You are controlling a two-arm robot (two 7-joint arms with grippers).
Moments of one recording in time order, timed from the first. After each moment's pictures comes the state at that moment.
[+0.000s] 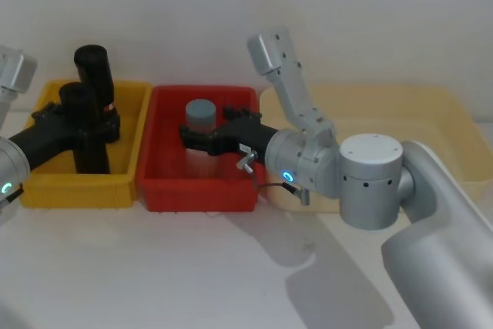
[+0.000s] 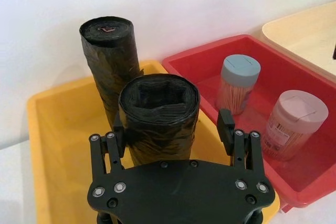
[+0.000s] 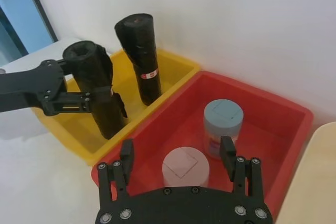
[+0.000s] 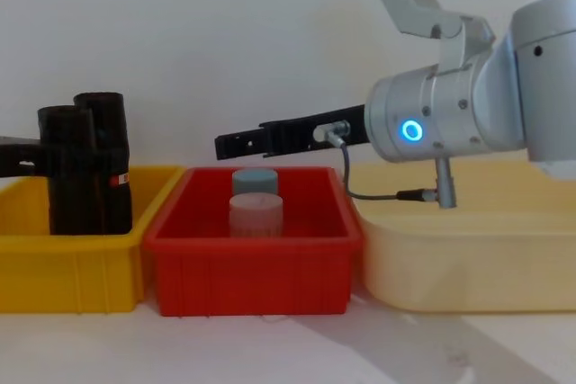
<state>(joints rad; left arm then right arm) -0.41 0.48 0.27 -1.40 -0.47 0.24 -0.38 0.54 0.09 -0.49 -1.40 0.28 0.52 0.30</state>
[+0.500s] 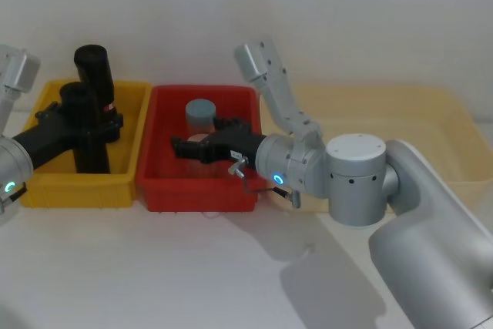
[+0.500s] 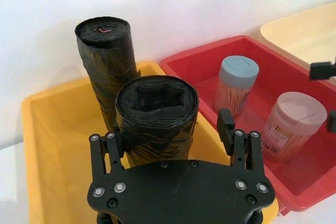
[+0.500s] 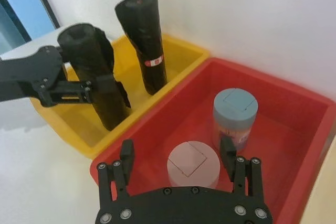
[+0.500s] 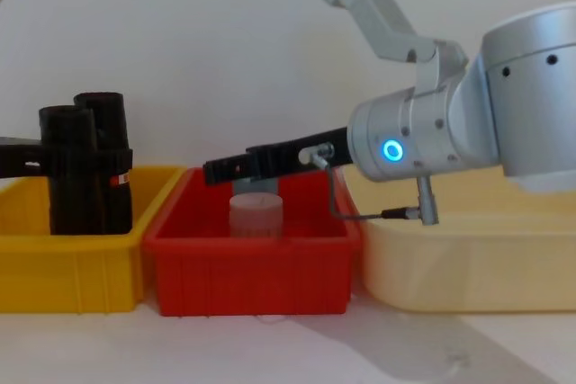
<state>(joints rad) -0.42 0.47 0.27 -1.39 -0.47 0.24 -0.38 0.58 0.07 -0.52 -1.31 0.28 0.52 0.32</state>
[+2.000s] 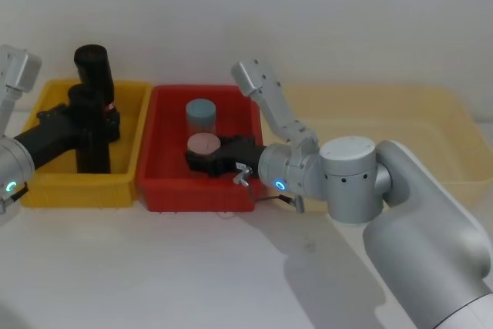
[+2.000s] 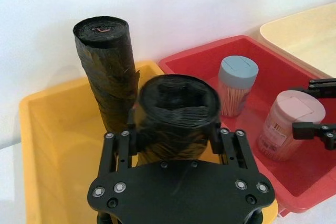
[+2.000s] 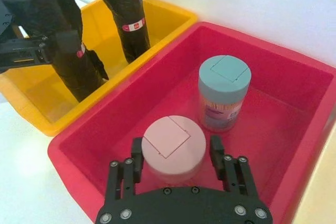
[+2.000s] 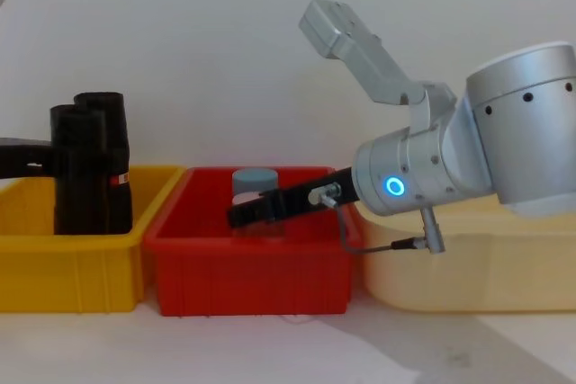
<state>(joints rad) -0.42 0.47 0.27 -1.38 -0.47 0.24 -0.38 0.64 0.06 -0.53 -1.15 0.24 0.51 0.35</state>
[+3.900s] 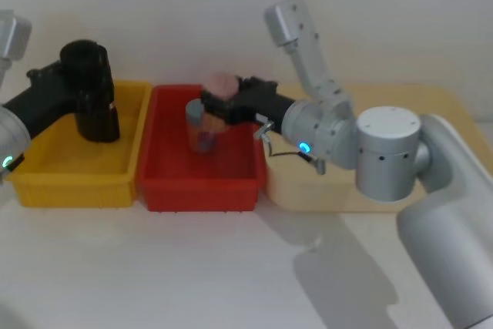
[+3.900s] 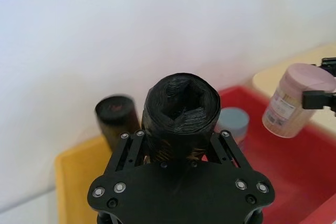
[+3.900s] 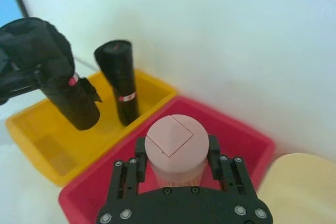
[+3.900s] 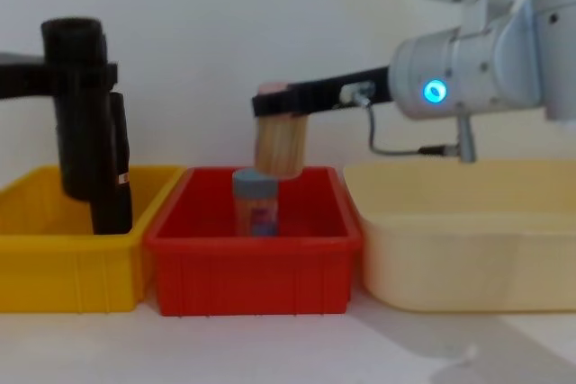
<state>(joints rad) -0.38 0.47 0.23 -1.55 -0.42 0.19 -0.31 0.62 0.11 -0.47 -1.35 0.25 0.45 0.33</state>
